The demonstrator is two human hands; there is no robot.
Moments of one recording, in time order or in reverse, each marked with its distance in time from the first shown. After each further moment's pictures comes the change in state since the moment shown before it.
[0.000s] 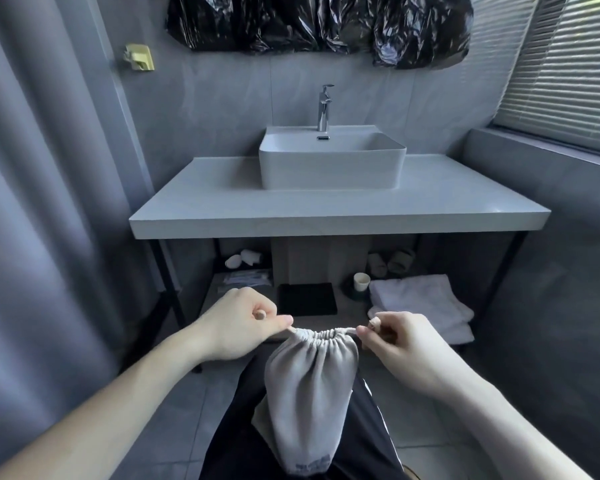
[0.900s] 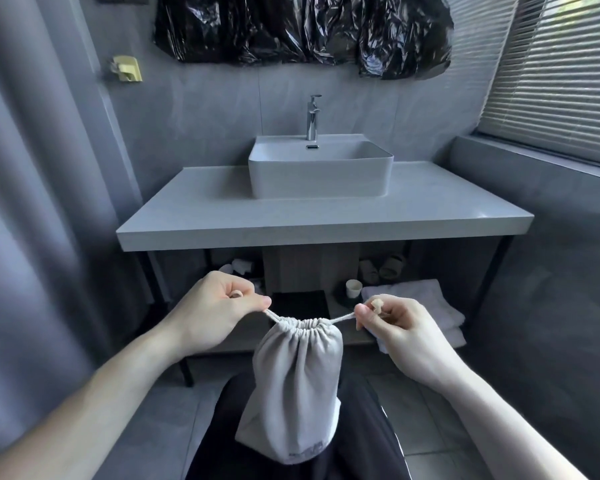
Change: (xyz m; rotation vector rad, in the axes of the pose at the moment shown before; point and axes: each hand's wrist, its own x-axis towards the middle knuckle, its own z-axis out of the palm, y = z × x) left_hand 0.000 0.014 -0.028 -0.302 0.140 0.032; right_hand 0.011 -0.006 -0.016 0.398 0.056 -0.009
